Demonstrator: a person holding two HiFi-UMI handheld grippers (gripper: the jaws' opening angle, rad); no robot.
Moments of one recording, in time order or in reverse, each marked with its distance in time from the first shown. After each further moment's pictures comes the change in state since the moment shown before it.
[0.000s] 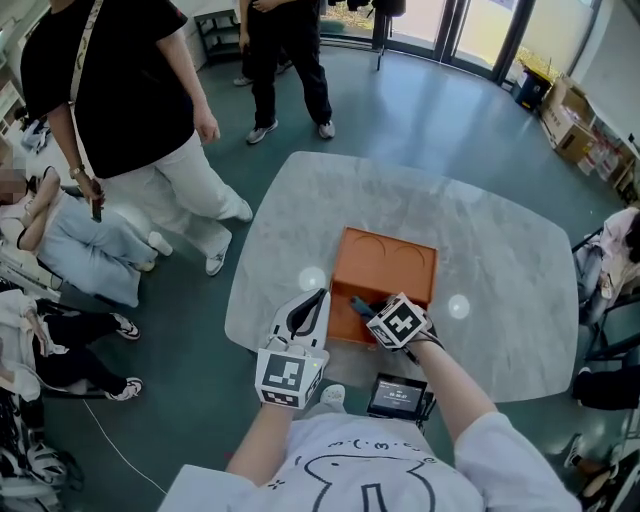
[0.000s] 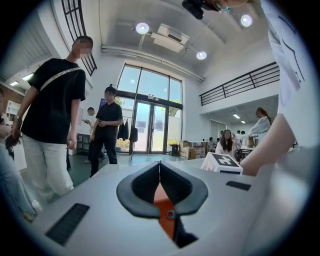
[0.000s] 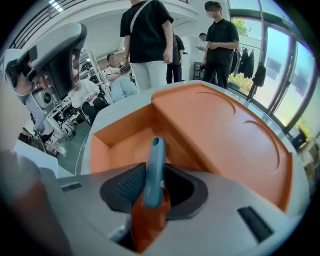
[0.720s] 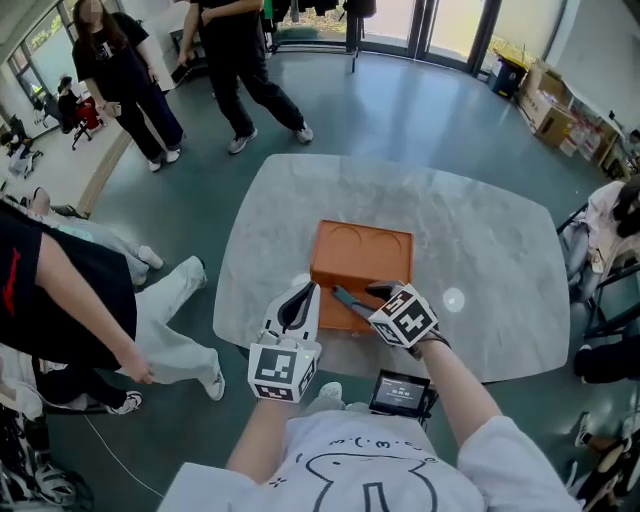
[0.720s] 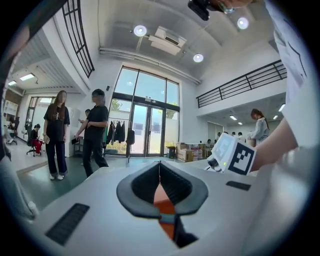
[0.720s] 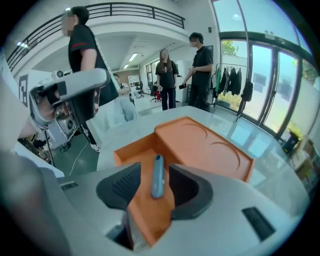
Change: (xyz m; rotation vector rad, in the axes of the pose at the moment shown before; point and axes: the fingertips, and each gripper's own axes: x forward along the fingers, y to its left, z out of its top) left arm -0.001 -0.031 0.012 0.011 -0.026 -0.027; right arm -0.080 0.003 0.016 0.007 -0.234 -0.071
